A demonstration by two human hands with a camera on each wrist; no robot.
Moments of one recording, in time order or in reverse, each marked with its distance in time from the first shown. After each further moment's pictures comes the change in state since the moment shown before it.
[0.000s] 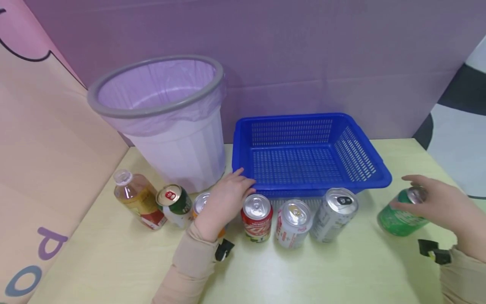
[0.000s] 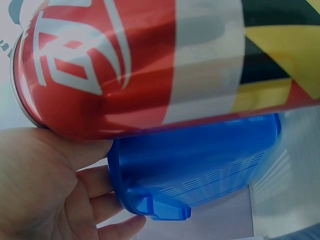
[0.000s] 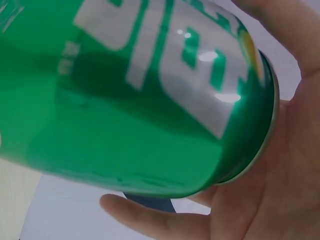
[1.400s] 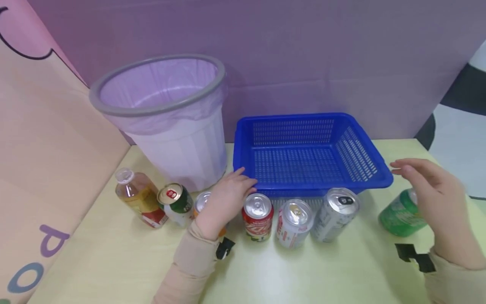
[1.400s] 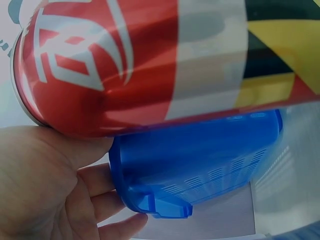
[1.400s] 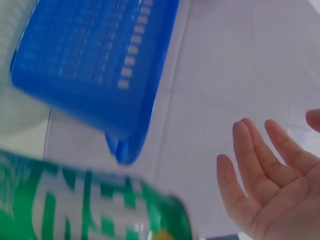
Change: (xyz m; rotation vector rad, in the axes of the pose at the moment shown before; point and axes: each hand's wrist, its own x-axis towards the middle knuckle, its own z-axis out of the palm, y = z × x) left_hand 0.001 -0.001 0.001 -0.005 0.017 0.021; right_hand -0.016 -0.063 0.003 0.650 0.564 -0.104
